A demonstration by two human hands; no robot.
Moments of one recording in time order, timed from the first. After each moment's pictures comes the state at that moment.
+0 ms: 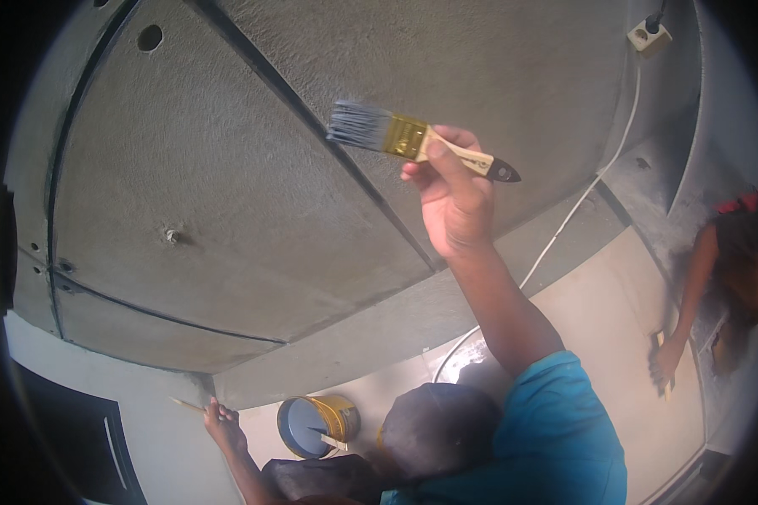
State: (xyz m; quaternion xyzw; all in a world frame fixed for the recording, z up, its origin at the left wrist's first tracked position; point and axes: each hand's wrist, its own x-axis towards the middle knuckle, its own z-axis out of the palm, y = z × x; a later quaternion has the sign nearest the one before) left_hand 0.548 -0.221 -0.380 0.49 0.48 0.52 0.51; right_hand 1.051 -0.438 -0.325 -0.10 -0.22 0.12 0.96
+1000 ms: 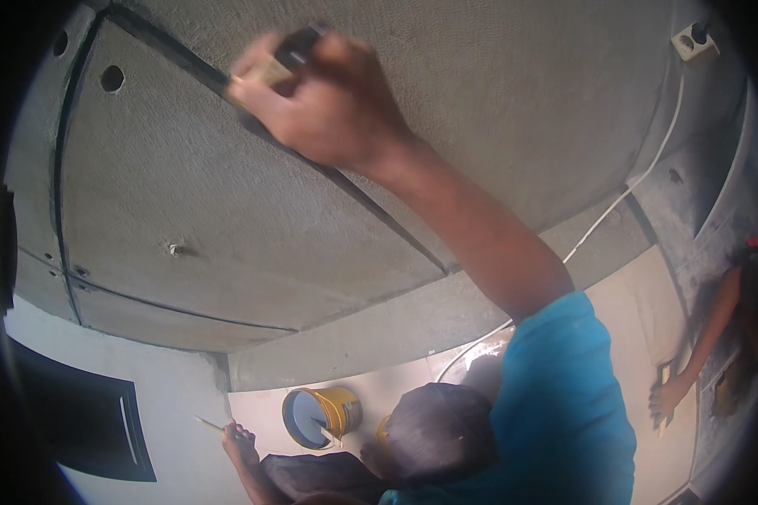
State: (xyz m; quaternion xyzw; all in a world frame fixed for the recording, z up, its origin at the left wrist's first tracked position) left_hand 0.504 -0.273 -0.380 0.42 0.61 0.50 0.46; right_hand 1.122 -0.359 -0.222 -0.42 -0.53 -0.29 0.68
